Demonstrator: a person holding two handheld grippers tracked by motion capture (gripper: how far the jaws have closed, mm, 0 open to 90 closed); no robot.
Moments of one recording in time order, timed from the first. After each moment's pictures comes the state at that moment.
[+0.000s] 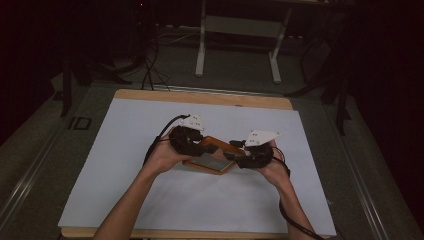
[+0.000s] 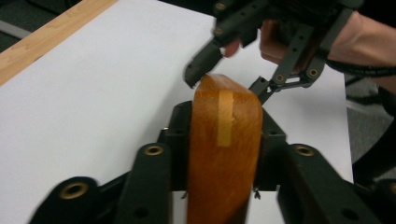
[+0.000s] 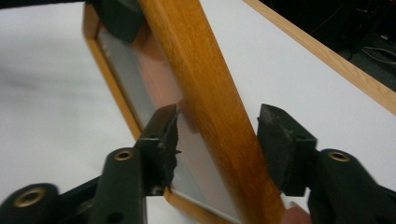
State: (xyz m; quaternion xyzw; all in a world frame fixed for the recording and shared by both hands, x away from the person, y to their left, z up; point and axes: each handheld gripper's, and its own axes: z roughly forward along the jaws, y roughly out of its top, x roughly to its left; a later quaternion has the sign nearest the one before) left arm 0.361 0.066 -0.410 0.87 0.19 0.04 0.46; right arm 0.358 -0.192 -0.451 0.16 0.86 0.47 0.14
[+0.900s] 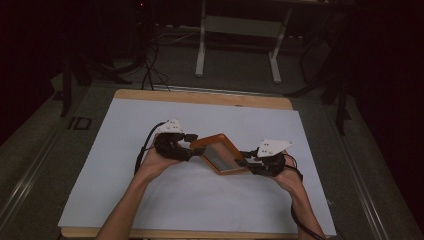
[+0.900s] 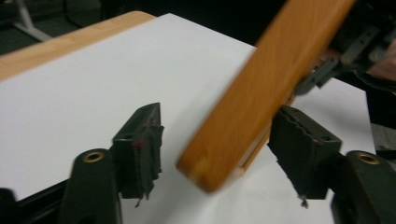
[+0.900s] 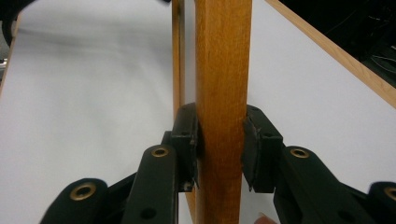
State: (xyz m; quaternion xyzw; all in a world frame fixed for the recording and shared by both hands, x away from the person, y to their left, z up) left arm 0.363 0.110 -0.465 0.81 0.24 0.05 0.54; right arm 0.340 -0.223 -0.457 0.12 0.87 0.46 0.13
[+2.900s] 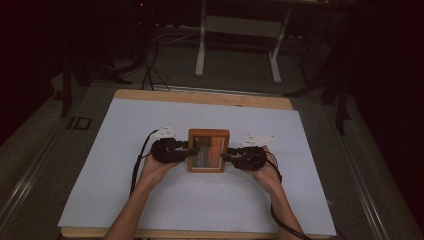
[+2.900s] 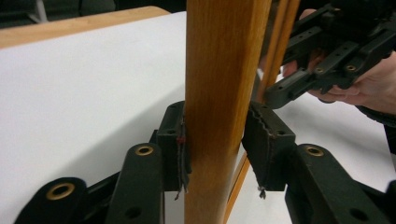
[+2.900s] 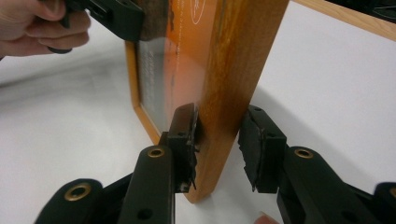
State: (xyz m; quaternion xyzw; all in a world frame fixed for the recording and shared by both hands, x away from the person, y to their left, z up) left arm 0.365 0.126 -0.495 0.77 0.30 0.05 0.56; right arm 0.366 -0.185 -0.490 0.24 0.84 0.48 0.08
